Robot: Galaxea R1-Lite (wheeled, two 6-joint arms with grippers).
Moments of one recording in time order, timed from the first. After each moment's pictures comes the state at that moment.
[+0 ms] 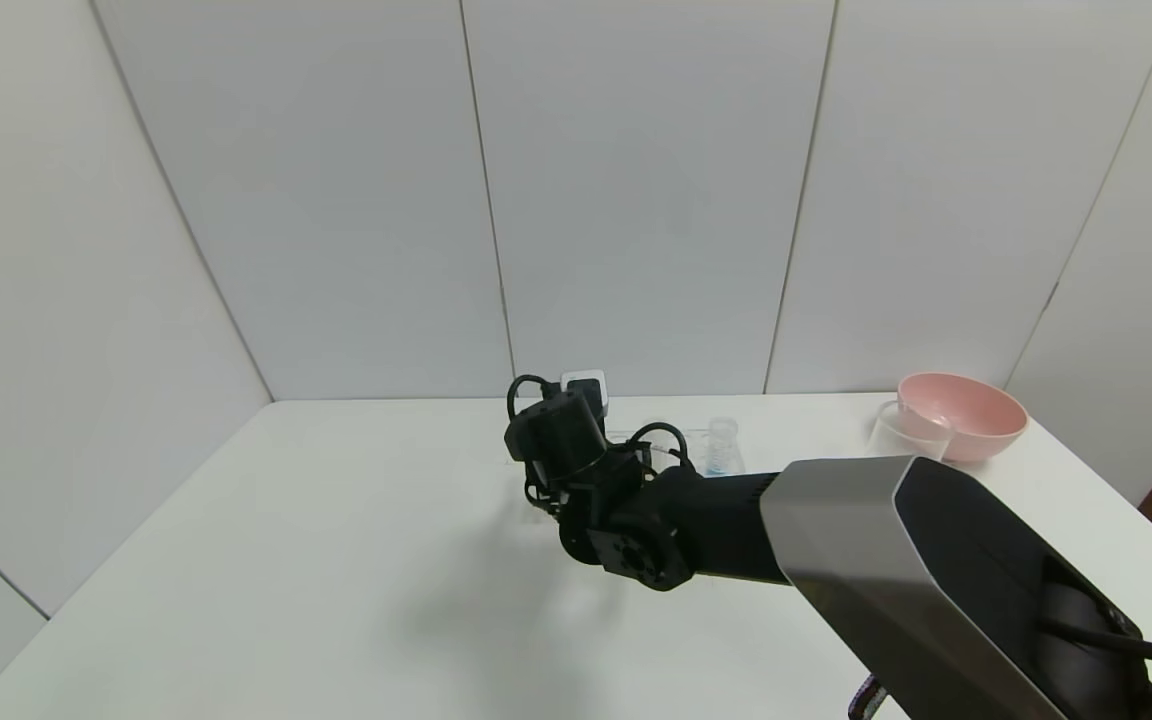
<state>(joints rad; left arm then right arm) 0.00 0.00 0.00 0.02 0.00 -0.02 0.82 2.58 -1.99 -0.11 -0.66 0.31</state>
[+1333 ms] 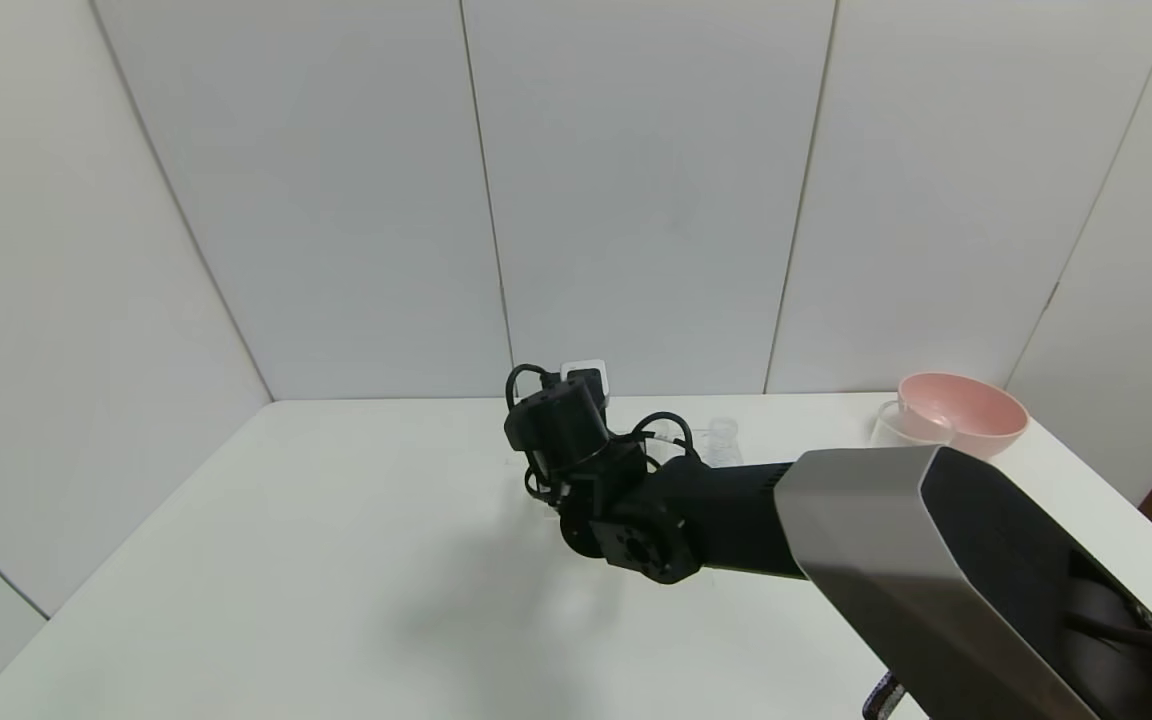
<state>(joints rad) 0.00 0.00 0.00 0.02 0.00 -0.02 0.82 2.55 -1.98 -0.09 -0.66 0.31</state>
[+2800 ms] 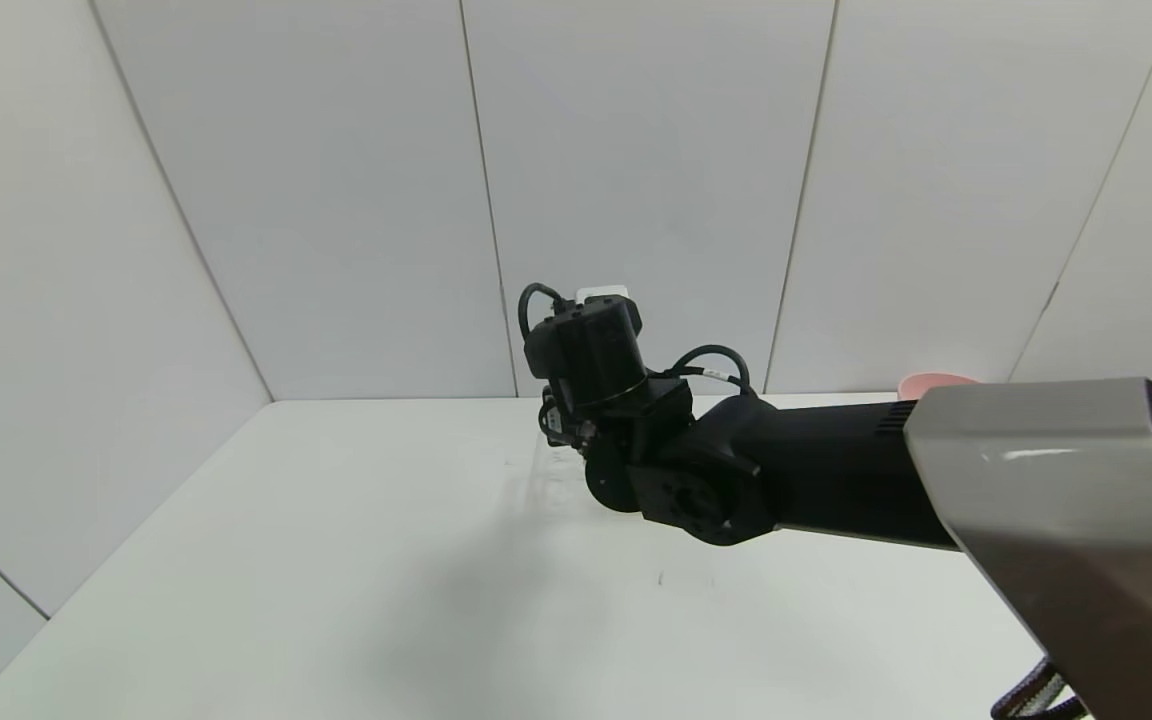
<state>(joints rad) 0.00 0.00 0.00 0.02 0.00 -0.02 0.83 2.35 -1.89 -0.10 -0.66 0.24</state>
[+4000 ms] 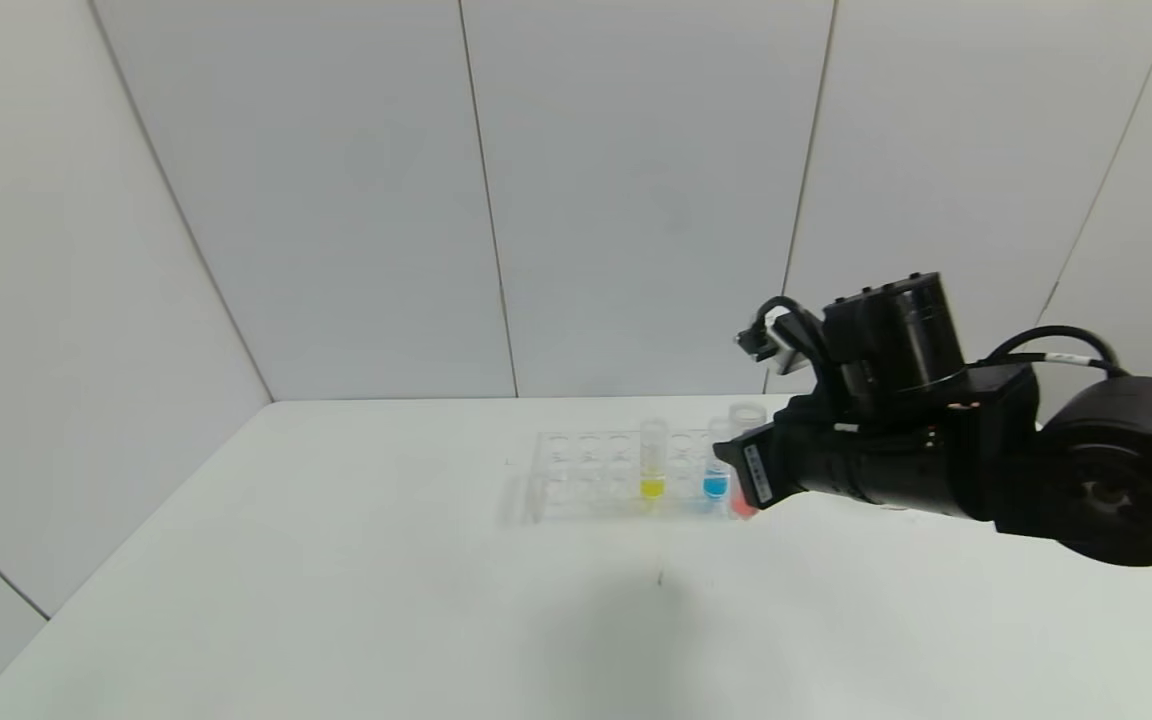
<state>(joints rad) 0.00 0.00 0.00 0.02 0.00 -0.02 0.60 1.84 -1.18 -0.11 -0.11 0.03</state>
